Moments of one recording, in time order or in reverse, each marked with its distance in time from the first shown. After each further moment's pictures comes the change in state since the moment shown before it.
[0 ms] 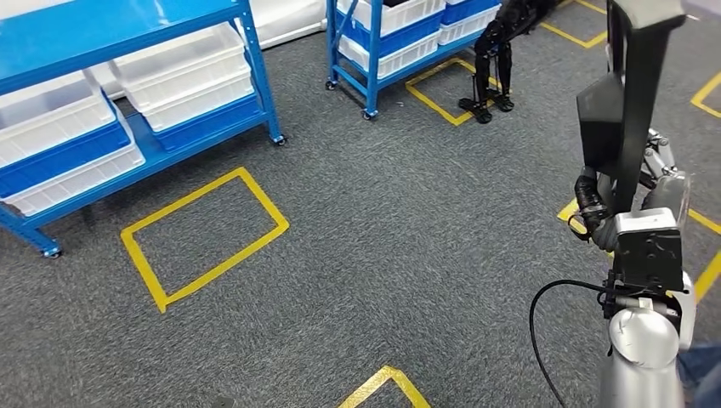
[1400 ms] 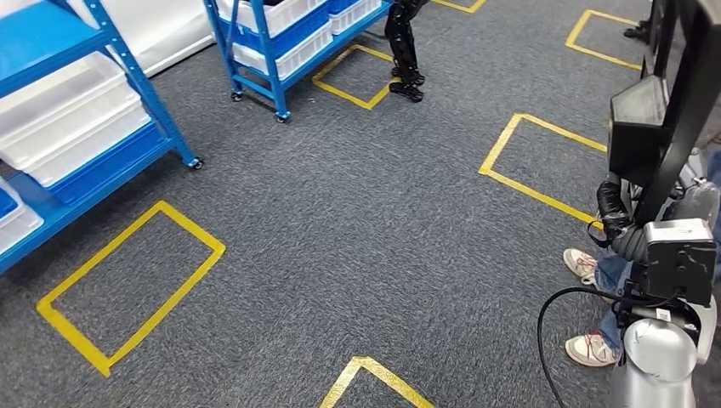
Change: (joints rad) left arm -0.003 -0.004 0.012 0.000 0.001 -0.001 0.002; right arm 0.027 0.019 -0.058 -0.033 -0.036 -0.001 -0.009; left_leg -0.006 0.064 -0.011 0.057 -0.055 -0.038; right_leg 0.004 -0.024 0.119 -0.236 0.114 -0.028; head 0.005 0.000
